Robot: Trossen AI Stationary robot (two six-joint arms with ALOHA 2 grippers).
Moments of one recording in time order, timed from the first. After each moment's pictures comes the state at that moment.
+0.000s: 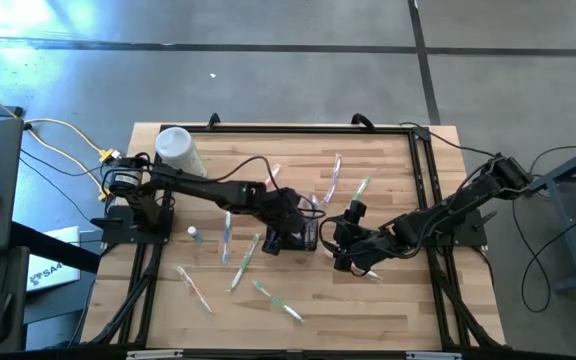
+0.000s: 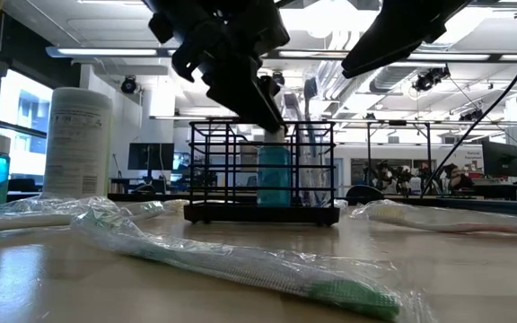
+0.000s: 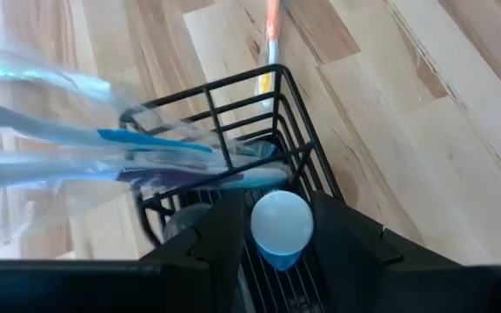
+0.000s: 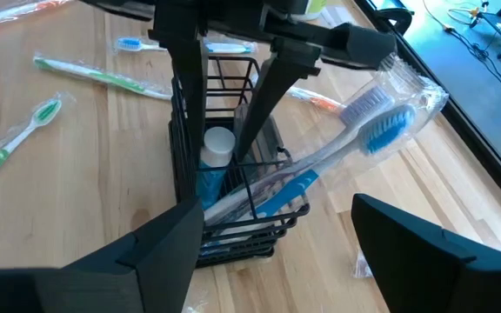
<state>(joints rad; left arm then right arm) -0.03 1.75 1.24 -0.29 0.17 0.28 0.46 1.41 0.93 -0.34 0.70 0.37</state>
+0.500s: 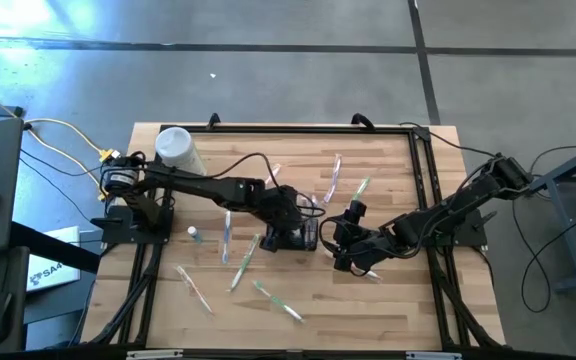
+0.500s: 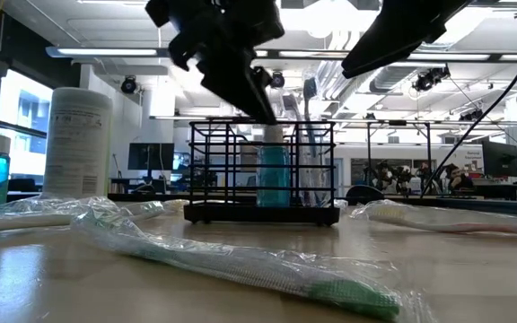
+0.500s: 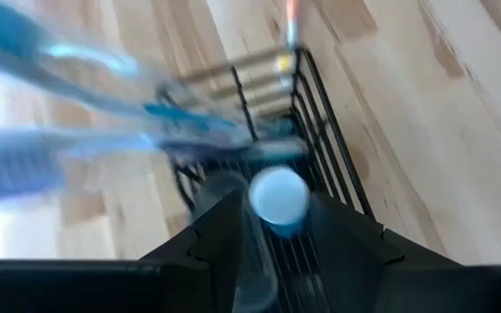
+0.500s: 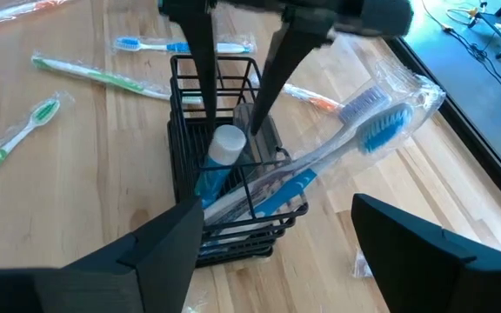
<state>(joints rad) -0.03 1.72 1.29 -0.42 0.10 0.28 0.46 1.41 0.93 -0.34 0.71 0.37</state>
